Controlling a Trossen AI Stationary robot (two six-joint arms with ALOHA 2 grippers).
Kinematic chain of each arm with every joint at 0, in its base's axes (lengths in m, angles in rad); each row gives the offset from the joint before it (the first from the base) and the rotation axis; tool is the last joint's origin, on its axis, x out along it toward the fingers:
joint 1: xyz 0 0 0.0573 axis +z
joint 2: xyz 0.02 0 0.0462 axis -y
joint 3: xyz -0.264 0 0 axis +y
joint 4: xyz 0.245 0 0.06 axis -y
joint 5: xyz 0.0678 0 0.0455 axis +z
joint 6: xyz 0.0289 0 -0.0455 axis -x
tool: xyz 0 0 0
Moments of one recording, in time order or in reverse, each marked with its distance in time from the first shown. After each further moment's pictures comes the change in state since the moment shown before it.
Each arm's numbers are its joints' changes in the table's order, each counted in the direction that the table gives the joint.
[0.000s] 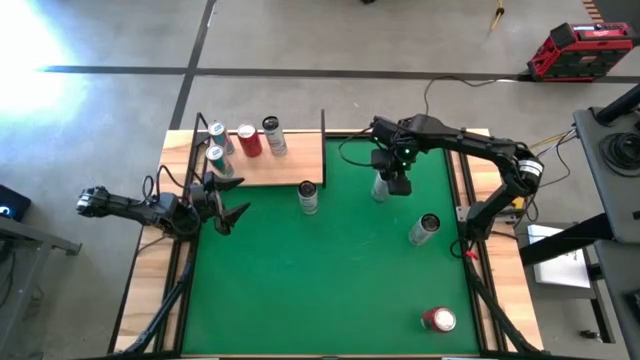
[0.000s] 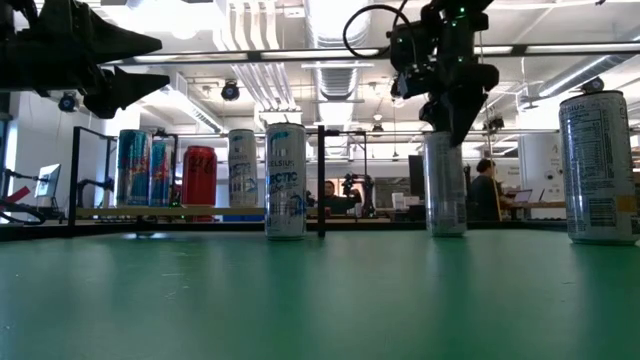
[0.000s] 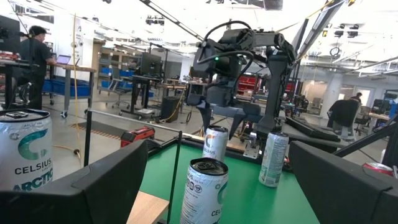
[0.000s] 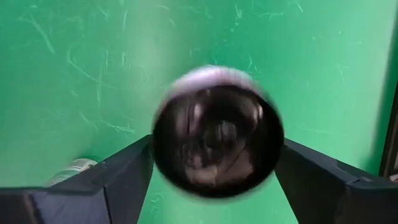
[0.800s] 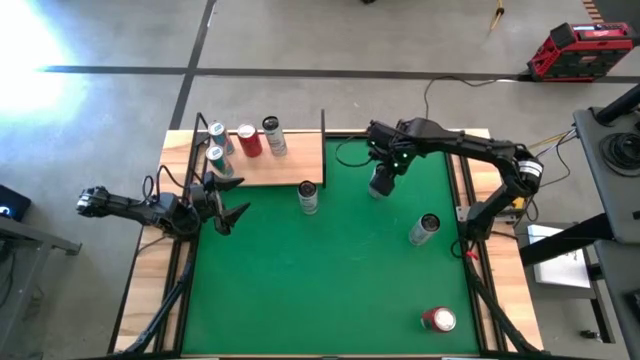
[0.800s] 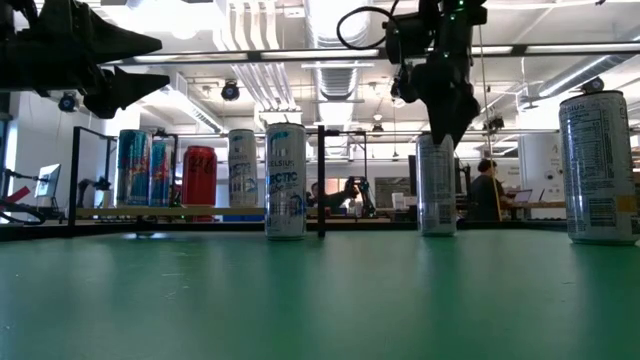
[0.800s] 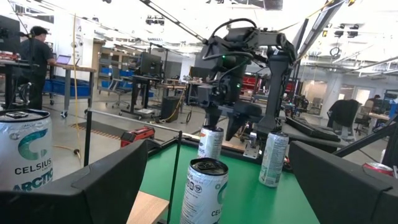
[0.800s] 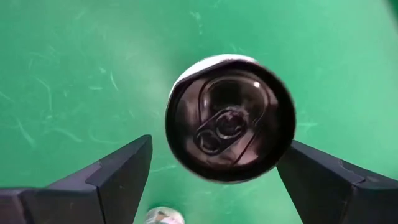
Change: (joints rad) left arm 0.000 0.000 0.000 0.000 0.000 0.000; right arm 0.053 0.000 -0.011 0.014 -0.049 -0.647
